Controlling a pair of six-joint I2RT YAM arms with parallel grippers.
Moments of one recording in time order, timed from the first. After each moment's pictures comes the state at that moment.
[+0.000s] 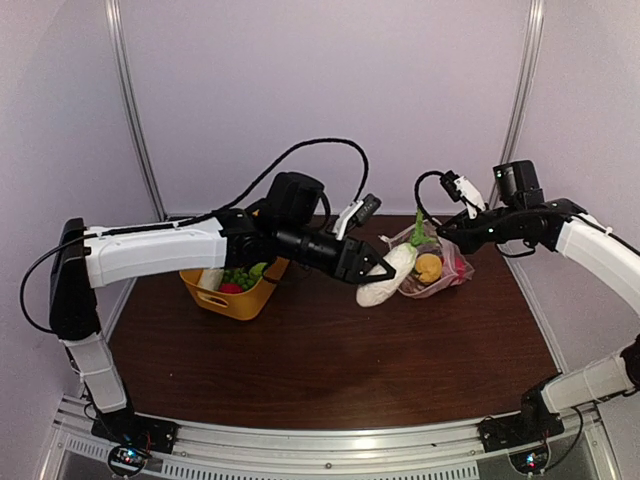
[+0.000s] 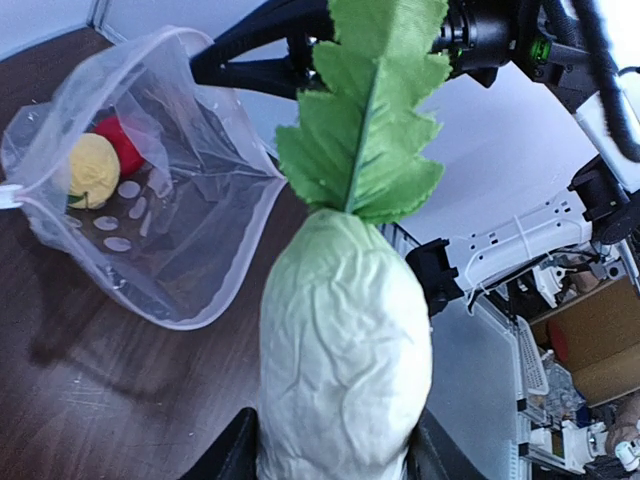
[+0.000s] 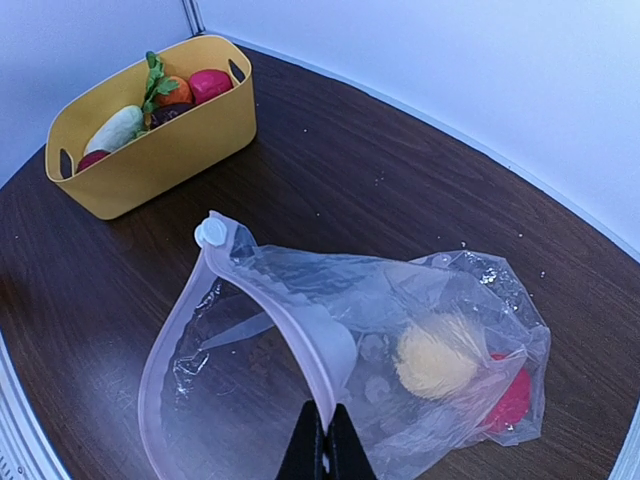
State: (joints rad) left arm -0.98 1.79 1.52 -0.17 0.59 -0.43; right arm 0.32 1.25 1.16 -0.55 -0.32 -0.19
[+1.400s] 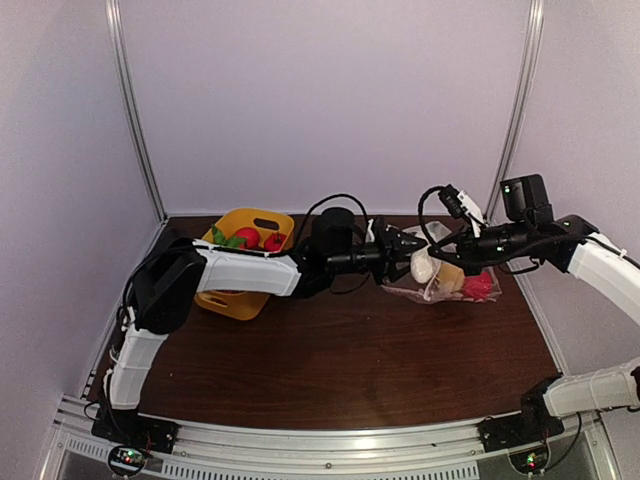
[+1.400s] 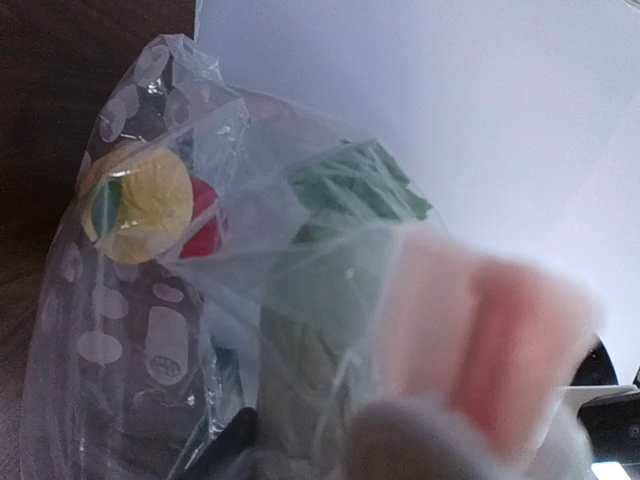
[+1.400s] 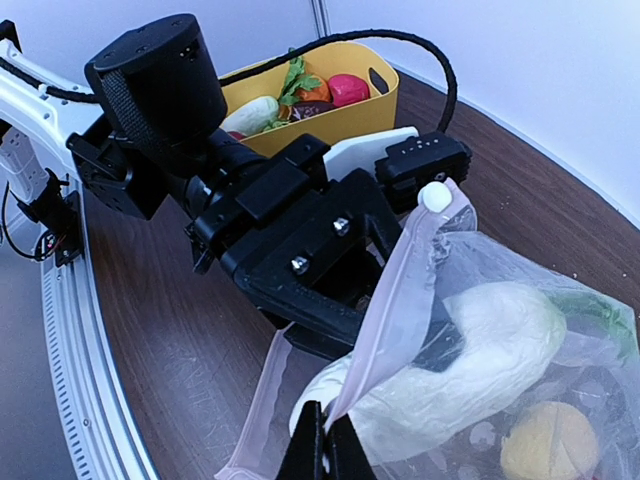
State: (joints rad) left arm -0.98 2.28 1.70 0.58 0.44 -1.54; right arm 0.38 1.12 1.05 -0.56 -0.56 -0.20
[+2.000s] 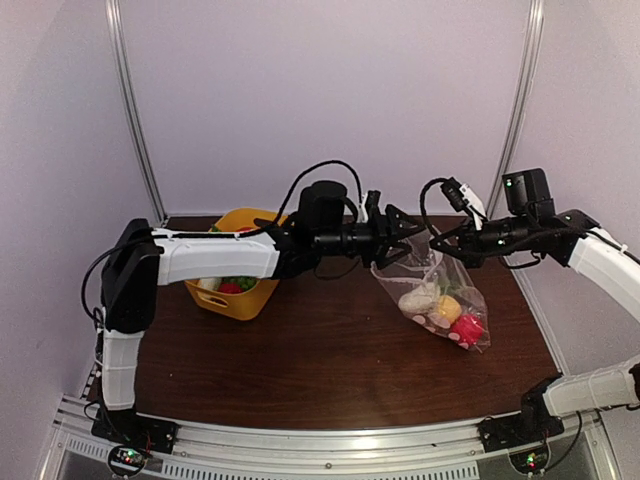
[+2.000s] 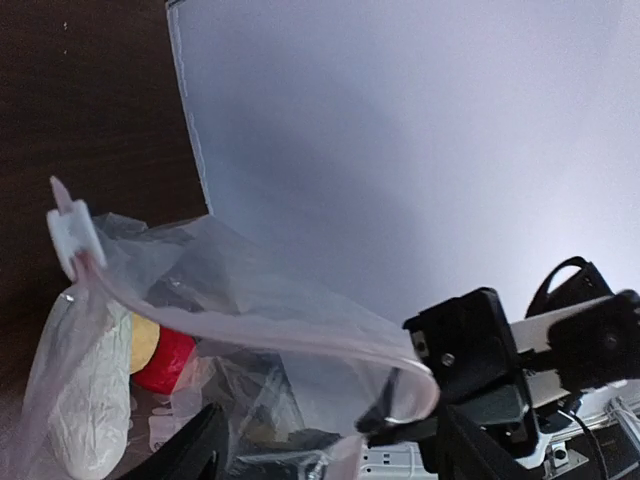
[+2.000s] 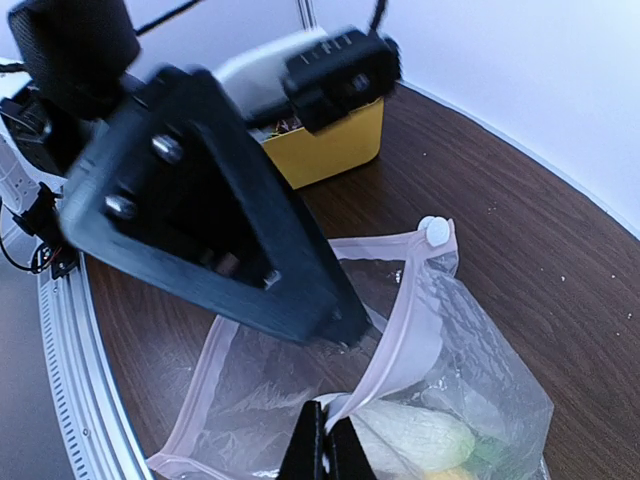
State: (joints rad) left arm -0.98 2.14 1.69 0.34 0.43 -1.29; right arm 0.37 1.13 1.09 -0.57 -0.56 -0.19
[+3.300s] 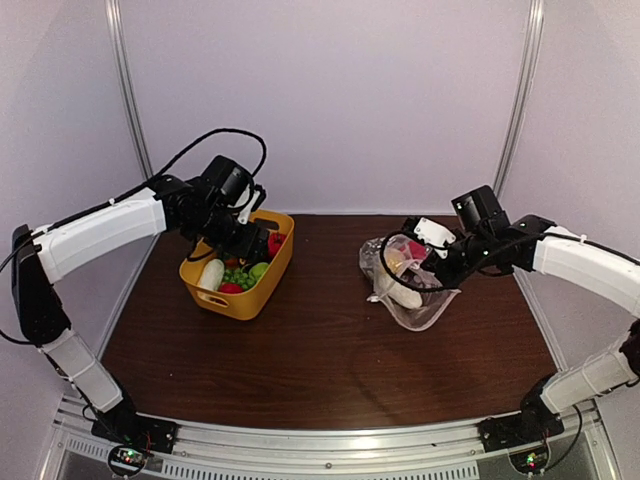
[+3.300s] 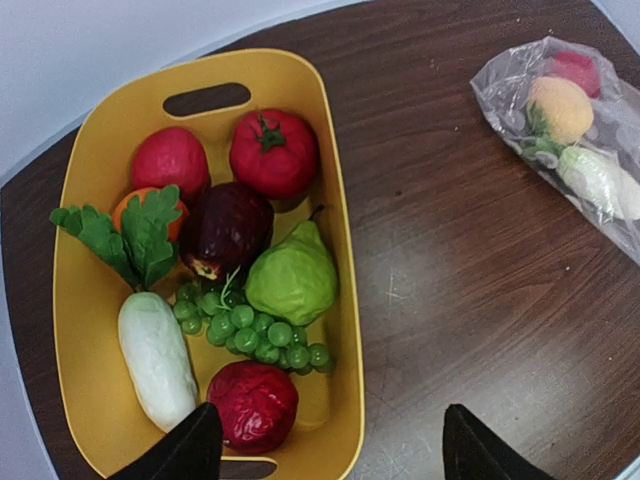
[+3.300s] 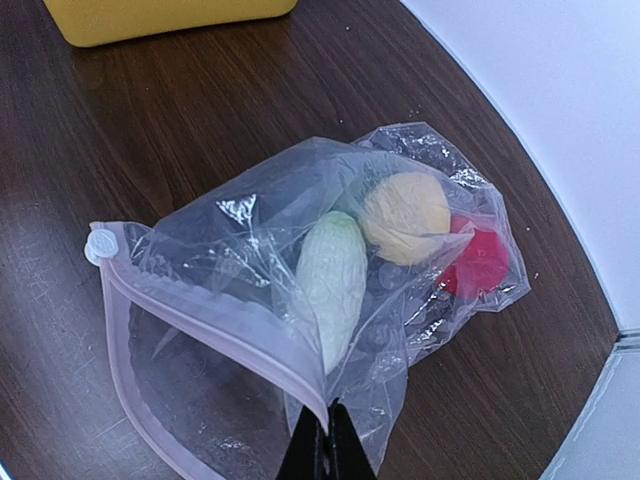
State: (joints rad) left arm -0.70 1.60 1.49 -0.79 -0.19 -0.20; right arm 0.55 1.30 1.08 -0.58 -0.02 -0.46
